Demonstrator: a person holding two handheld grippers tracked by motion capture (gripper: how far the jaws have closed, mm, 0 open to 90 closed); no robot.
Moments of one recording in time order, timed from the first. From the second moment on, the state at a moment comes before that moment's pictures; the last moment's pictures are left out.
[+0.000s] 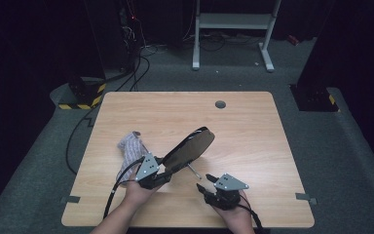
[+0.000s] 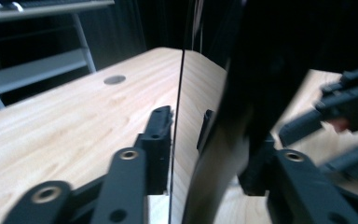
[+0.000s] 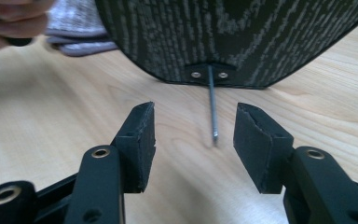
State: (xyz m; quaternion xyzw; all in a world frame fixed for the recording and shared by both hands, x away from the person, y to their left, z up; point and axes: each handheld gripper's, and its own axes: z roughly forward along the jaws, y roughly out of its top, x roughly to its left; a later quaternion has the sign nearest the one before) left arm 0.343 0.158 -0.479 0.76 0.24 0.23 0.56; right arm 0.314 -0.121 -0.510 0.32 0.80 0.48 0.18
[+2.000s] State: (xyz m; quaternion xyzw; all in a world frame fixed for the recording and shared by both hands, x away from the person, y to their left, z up) left arm 0.339 0.287 -0.499 0.71 0.43 0.26 0.49; right arm 0.362 -0.082 -0.525 0.35 0.84 0.37 0.16
